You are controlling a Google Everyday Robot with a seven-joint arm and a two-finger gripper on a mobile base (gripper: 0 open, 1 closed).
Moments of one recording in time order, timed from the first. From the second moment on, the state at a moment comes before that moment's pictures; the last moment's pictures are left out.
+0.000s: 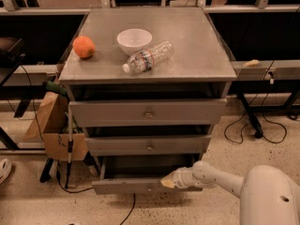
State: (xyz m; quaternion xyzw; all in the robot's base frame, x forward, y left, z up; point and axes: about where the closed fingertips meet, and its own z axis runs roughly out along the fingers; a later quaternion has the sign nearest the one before) arm 0.597 -0.099 0.214 -0.41 0.84 0.23 0.27
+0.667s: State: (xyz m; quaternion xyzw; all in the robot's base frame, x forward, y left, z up) arm 0.592 -0.103 0.213 -0.41 0.84 0.24 0.27
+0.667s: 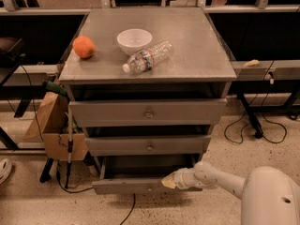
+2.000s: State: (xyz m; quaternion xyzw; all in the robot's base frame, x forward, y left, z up) arm 0.562 -0.144 0.161 -0.39 0.83 0.29 0.26
